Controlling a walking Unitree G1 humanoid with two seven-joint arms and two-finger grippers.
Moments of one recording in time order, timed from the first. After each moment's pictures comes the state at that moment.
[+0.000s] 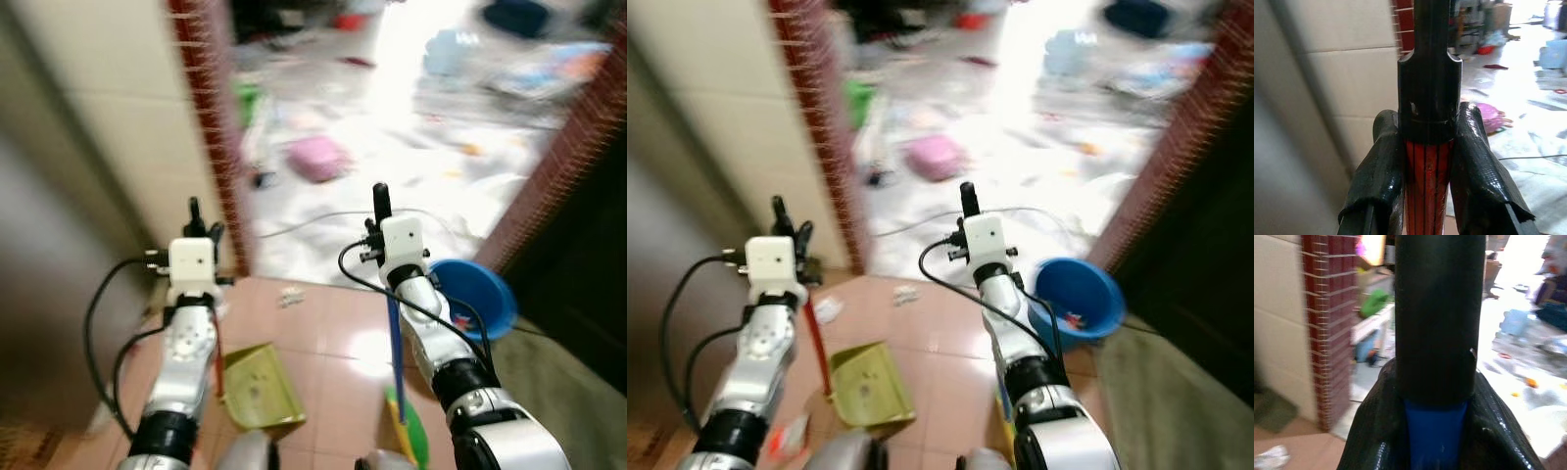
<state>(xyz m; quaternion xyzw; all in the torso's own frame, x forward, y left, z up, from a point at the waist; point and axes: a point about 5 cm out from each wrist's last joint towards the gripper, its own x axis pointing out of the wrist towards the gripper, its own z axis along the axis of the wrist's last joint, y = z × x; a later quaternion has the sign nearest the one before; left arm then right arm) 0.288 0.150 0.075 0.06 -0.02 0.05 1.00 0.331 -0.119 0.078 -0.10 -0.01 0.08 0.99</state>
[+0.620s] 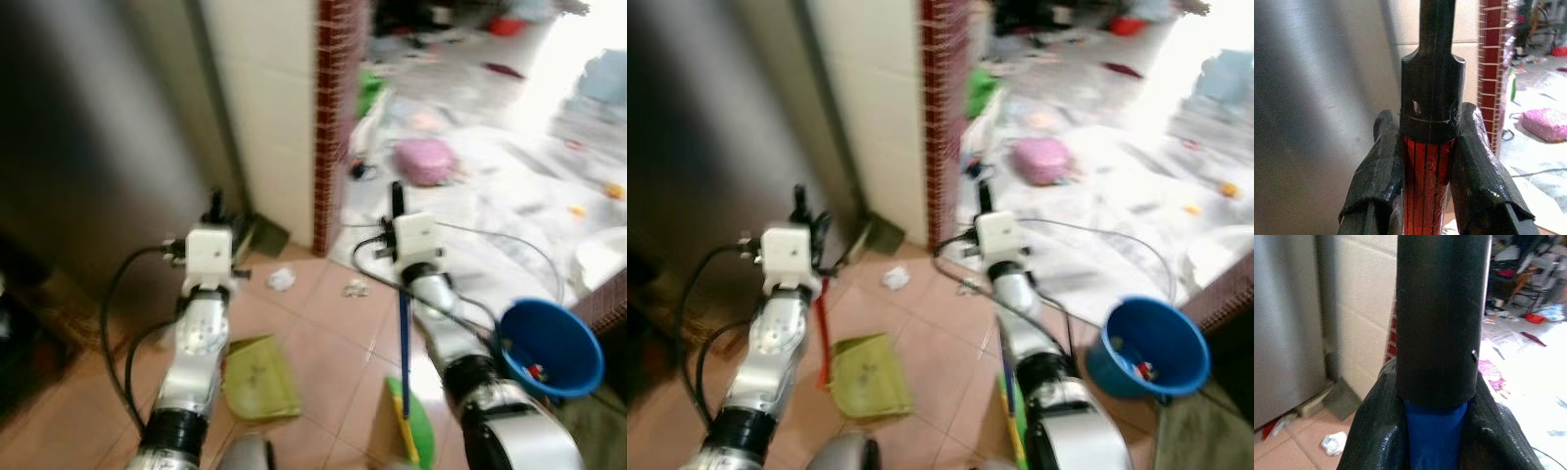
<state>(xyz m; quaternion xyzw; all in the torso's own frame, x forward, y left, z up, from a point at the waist) 0.296 0.135 0.097 0.07 -0.05 0.01 1.00 0.335 -0.134 0.078 -0.10 -0.01 0.06 0.99</state>
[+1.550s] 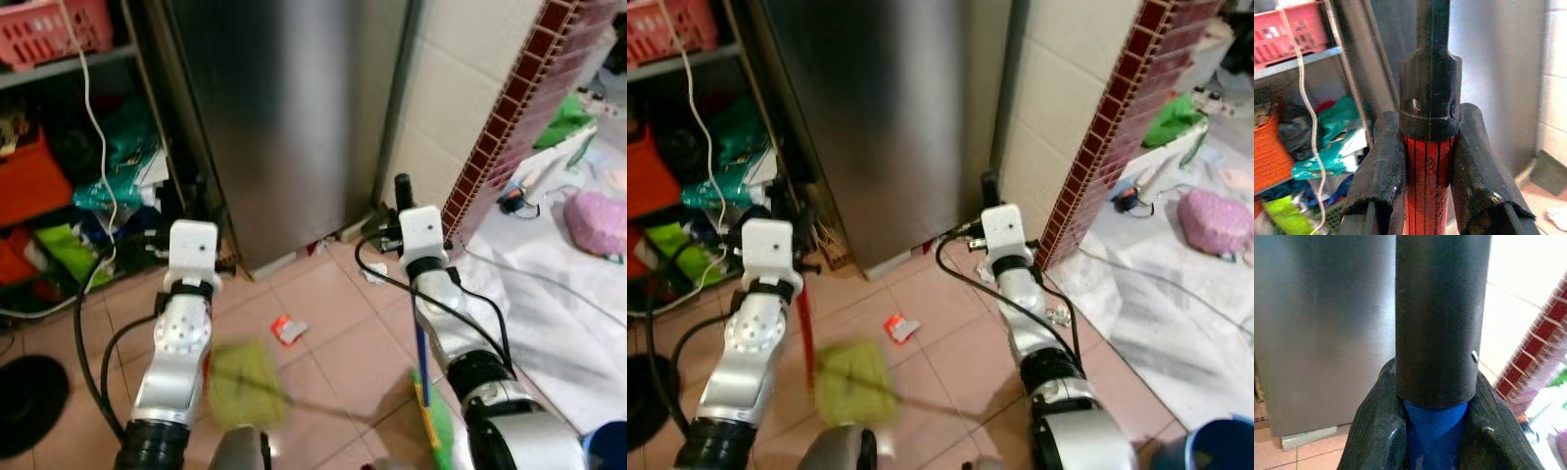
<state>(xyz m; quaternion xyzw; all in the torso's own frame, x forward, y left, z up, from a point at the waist) 0.283 0.144 0.107 0.10 -0.04 0.02 0.99 0.336 -0.153 0.084 -0.14 -0.02 0.03 0.99</state>
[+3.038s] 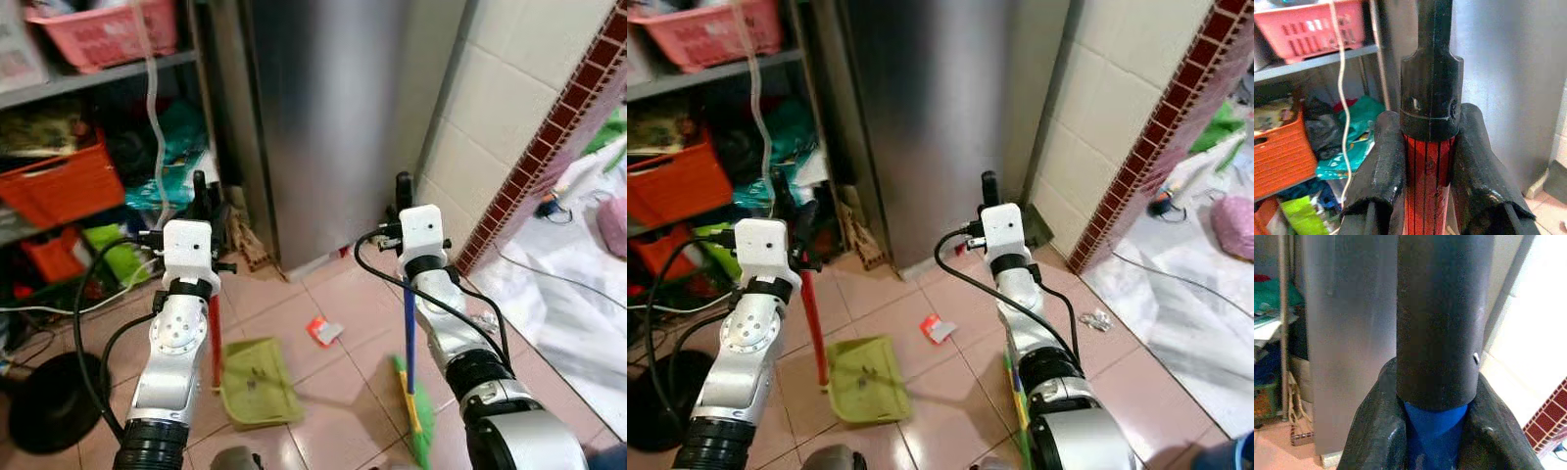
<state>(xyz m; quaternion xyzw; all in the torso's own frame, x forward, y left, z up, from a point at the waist) 0.282 0.153 0.112 0.07 -0.05 0.00 1.00 0.336 -0.142 0.087 -0.12 -0.04 0.04 0.99</state>
